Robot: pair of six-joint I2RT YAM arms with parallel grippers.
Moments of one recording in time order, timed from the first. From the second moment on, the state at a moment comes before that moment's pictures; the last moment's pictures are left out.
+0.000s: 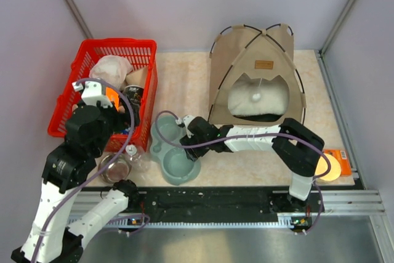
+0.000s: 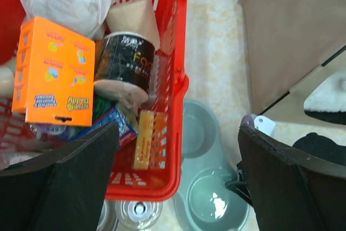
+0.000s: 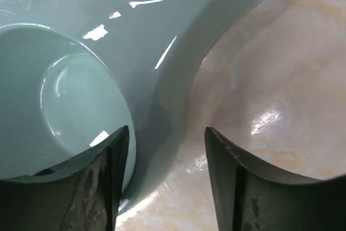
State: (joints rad) left arm -0.45 0.71 1.28 -0.88 -0.36 -0.33; right arm 1.05 1.80 1.08 -0.15 -0.06 0.25
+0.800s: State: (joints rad) left arm -0.45 0.67 1.16 -1.14 -0.40 -0.65; right arm 1.08 1.84 1.13 -0.31 0.38 0.69
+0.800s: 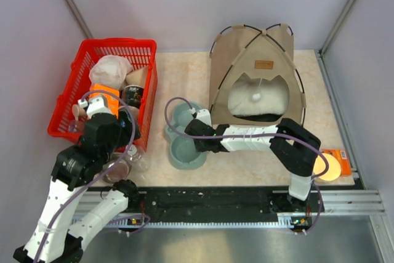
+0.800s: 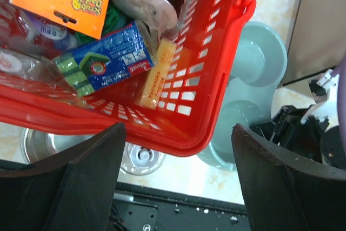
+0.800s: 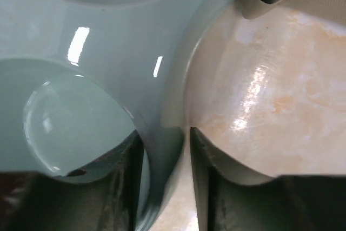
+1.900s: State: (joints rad) left arm -0.45 0.62 1.20 -1.33 -0.26 -0.55; right arm 1.07 1.74 1.18 -0.35 0.41 0.61
